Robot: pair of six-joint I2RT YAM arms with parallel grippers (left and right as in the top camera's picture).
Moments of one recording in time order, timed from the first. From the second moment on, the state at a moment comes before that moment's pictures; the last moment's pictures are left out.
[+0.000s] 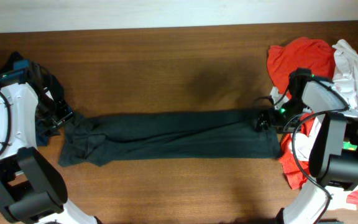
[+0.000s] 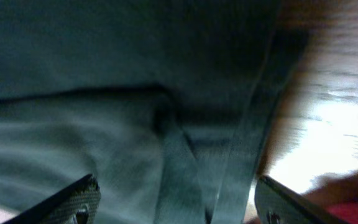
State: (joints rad) left arm 0.33 1.86 1.57 -1.31 0.02 -0.31; right arm -0.21 1.98 1.29 -1.01 -0.23 -0.20
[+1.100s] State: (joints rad) left arm 0.33 1.86 1.57 -1.29 0.02 -0.30; right arm 0.42 1.99 1.67 -1.25 -0.20 0.16
